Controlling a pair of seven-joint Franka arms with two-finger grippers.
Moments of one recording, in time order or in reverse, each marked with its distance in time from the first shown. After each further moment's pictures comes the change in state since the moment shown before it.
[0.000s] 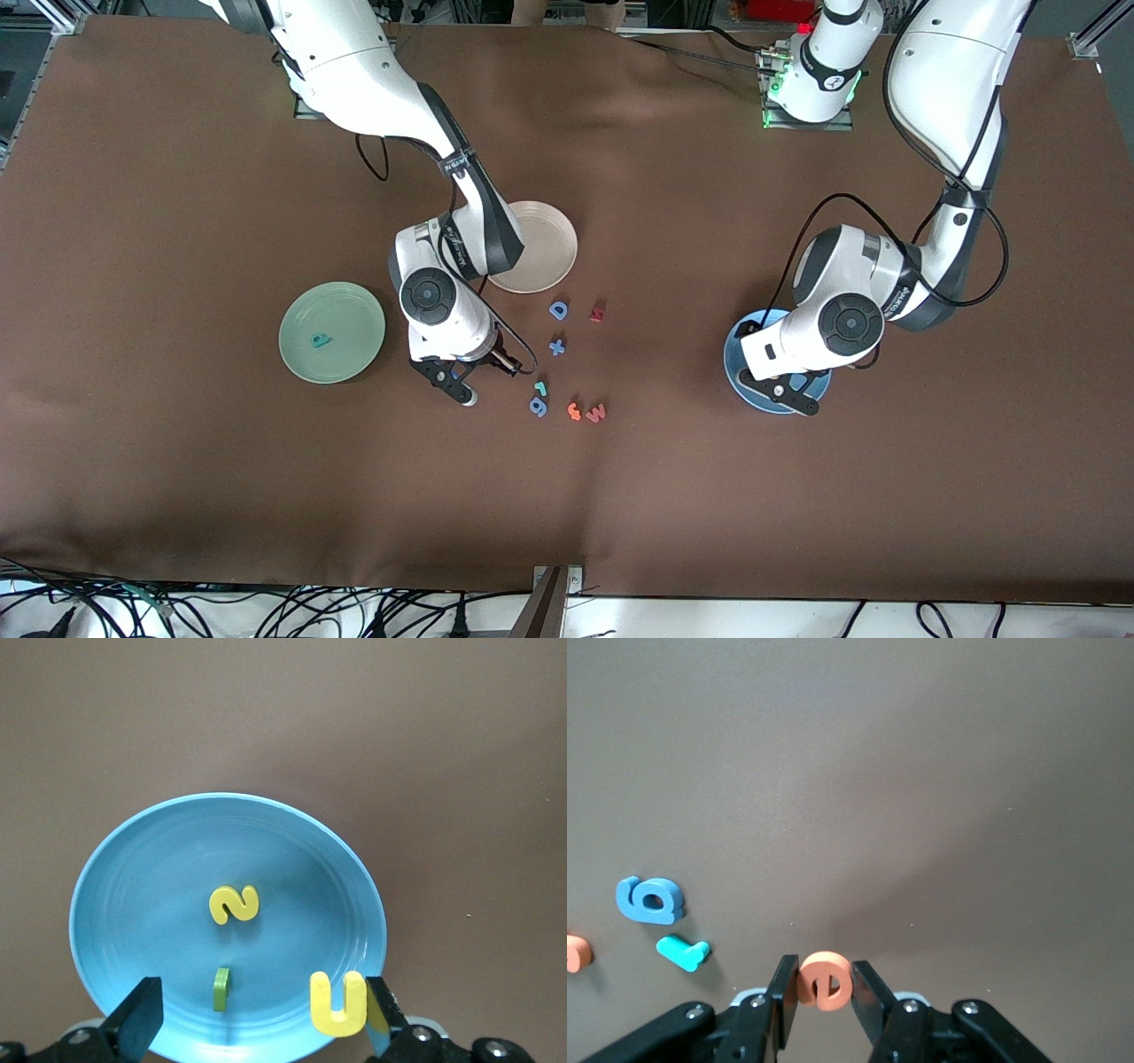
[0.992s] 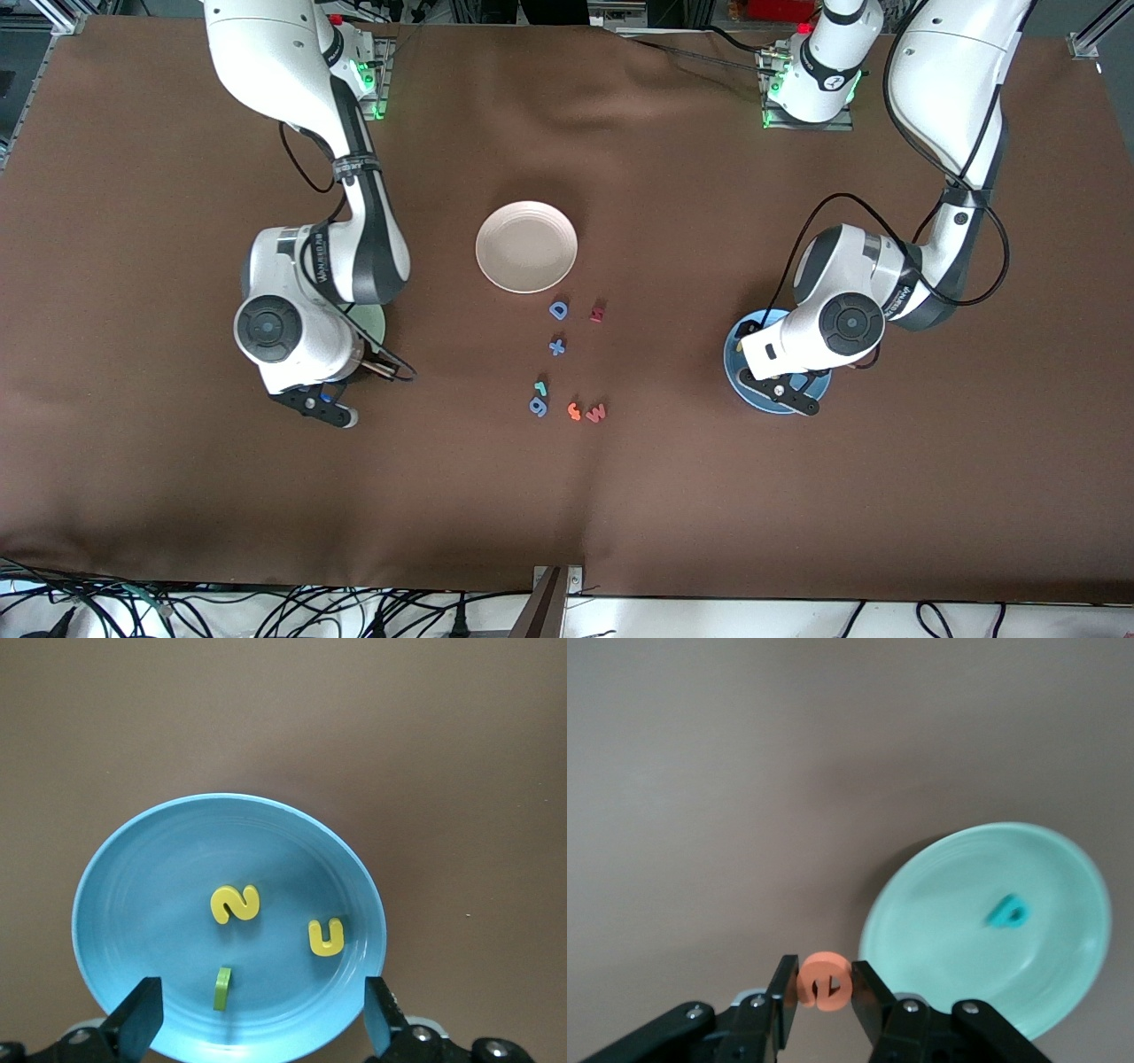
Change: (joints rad) left arm 0.000 -0.009 0.000 0.000 0.000 0.000 0.000; right arm -0.040 -0.113 -0.326 -0.046 0.007 -0.337 -0.576
